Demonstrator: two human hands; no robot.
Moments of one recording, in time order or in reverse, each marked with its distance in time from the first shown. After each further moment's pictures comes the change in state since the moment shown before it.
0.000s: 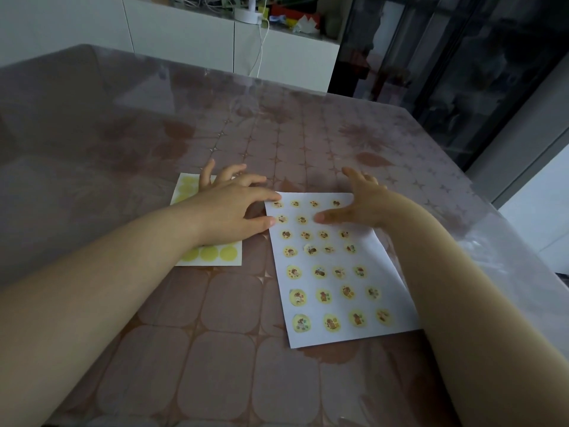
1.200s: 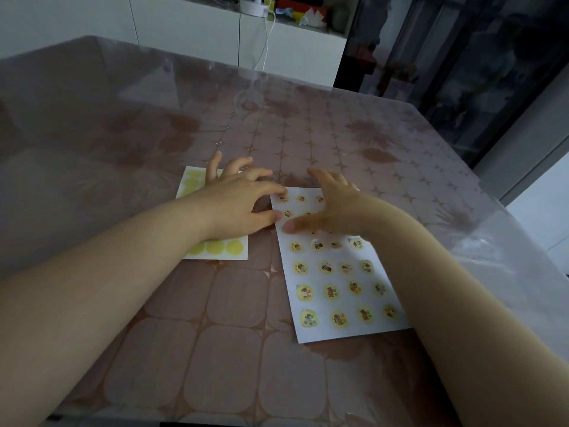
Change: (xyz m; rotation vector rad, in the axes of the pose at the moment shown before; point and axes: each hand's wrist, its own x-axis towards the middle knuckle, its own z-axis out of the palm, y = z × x) left_hand 0.001 0.001 0.000 0.034 -0.008 -0.003; right_hand -0.021 -0.038 0.019 -0.030 -0.069 -0.181
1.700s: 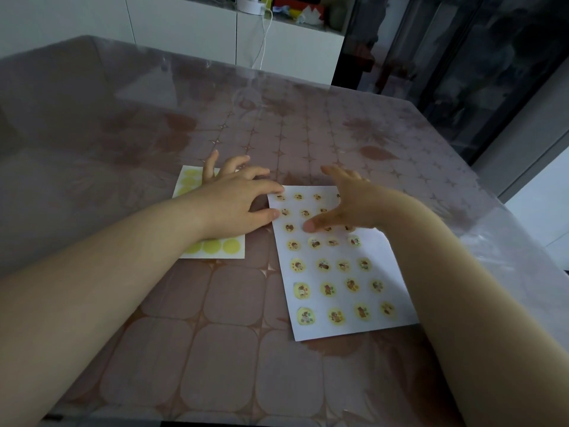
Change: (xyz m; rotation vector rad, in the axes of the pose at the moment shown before) left_hand -0.001 0.001 -0.001 -0.009 0.002 -0.004; right_hand -0.002 0.017 -0.018 -0.076 -0.031 0.031
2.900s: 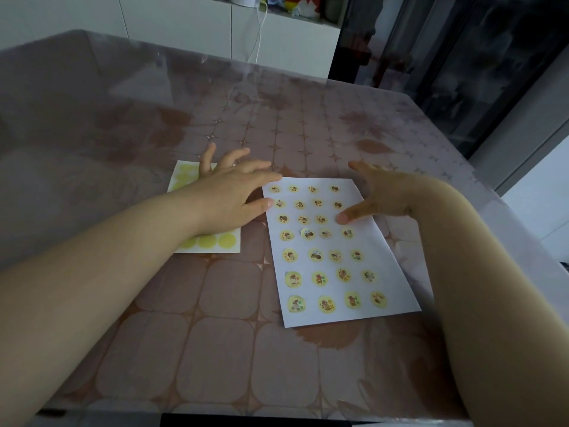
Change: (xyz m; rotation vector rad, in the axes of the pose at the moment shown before) left_hand -0.001 0.002 0.000 0.019 0.004 0.031; right_hand -0.002 0.041 -0.017 0.015 -0.059 0.104
